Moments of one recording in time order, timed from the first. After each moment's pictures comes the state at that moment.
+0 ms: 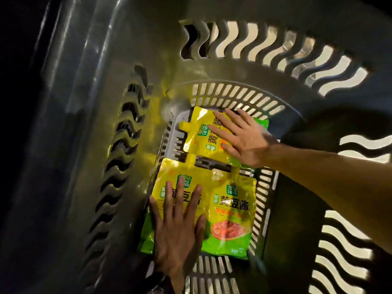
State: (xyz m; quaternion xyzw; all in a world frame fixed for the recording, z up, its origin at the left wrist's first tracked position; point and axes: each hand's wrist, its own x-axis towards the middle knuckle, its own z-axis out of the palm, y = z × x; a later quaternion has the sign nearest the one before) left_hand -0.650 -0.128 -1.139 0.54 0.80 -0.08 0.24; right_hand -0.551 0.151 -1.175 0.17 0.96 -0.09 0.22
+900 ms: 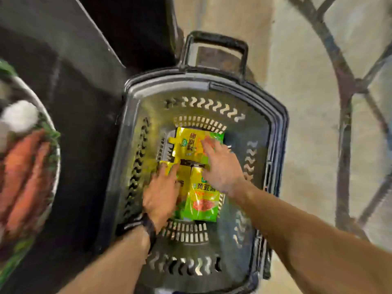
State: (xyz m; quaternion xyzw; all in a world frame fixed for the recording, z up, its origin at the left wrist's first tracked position) left_hand -0.674 -0.056 -0.947 0.48 0.81 -0.07 0.32; right_hand -0.540 0.070 -0.944 0.45 0.82 -0.29 0.19
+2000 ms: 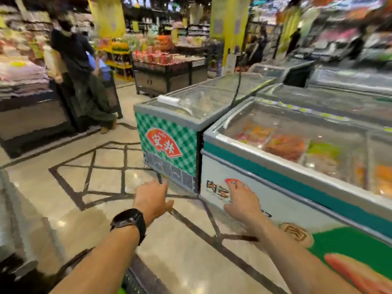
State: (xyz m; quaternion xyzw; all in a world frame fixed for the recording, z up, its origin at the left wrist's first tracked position) left_hand -0.378 -0.062 -0.260 0.91 0.42 -0.07 -0.04; right_hand -0.168 -0.212 -0.279 0.87 0.48 -0.08 -0.05
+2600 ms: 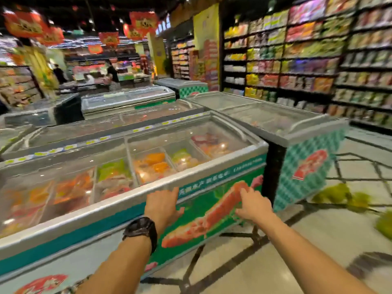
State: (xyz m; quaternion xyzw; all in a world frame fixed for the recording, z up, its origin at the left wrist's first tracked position) left_hand 0.064 -0.567 -0.216 0.98 -0.16 0.02 -0.11; right_hand 0.031 -0.828 -0.248 0.99 -0.09 -0.06 -0.09
